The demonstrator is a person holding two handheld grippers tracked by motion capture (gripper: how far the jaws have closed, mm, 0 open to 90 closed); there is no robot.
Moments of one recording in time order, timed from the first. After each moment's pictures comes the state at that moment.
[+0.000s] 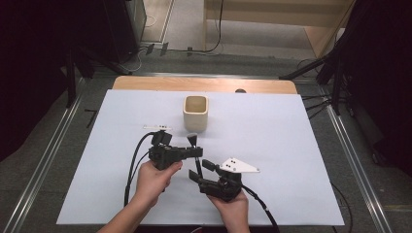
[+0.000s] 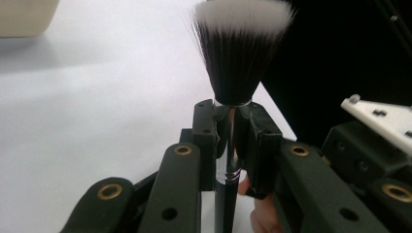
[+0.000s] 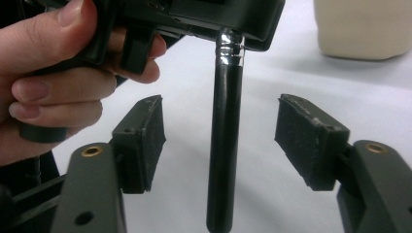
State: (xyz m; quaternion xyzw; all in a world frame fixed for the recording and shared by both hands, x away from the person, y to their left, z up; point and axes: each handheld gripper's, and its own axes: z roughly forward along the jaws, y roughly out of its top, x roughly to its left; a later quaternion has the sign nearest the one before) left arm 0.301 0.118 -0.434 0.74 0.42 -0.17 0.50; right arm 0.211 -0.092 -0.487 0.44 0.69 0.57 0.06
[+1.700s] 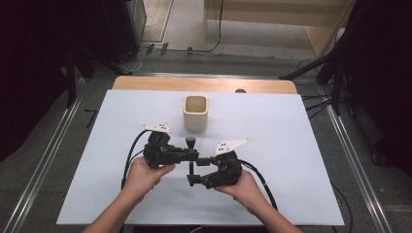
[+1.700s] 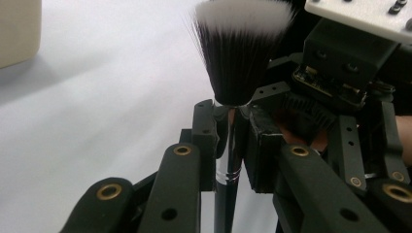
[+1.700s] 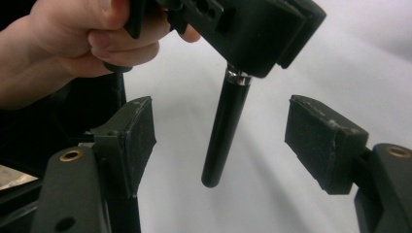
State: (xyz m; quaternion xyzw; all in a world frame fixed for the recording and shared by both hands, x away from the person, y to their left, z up) left arm 0.302 0.127 -0.424 0.81 0.31 -0.14 0.48; right arm 0.258 -0.102 -0.465 0.30 0.80 0.52 -0.08
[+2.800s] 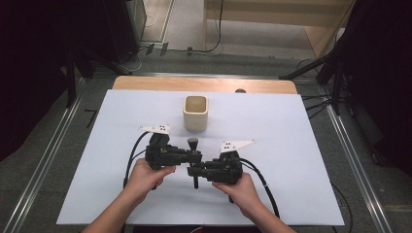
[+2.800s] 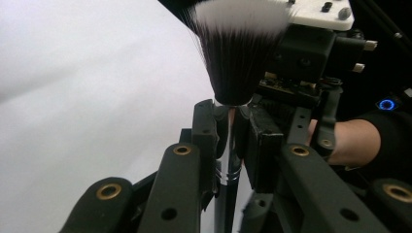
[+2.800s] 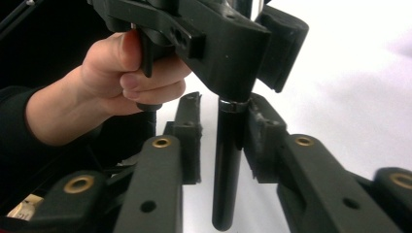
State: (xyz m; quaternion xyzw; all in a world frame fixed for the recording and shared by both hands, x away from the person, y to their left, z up) left arm 0.303 0.128 -0.431 0.78 0.28 -0.19 0.53; right arm 0.257 -0.107 -0.470 0.32 0.74 0.57 -0.13
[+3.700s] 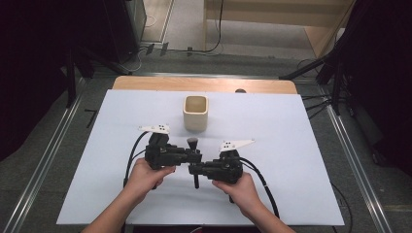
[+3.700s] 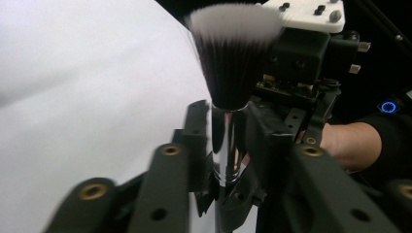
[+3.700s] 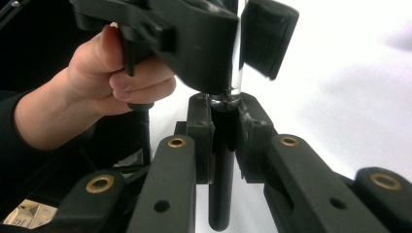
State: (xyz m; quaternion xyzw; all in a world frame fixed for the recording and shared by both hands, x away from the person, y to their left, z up) left arm 0.303 0.129 -0.430 0.78 0.28 -0.18 0.53; right arm 0.258 -0.107 -0.470 0.34 0.75 0.56 -0.13
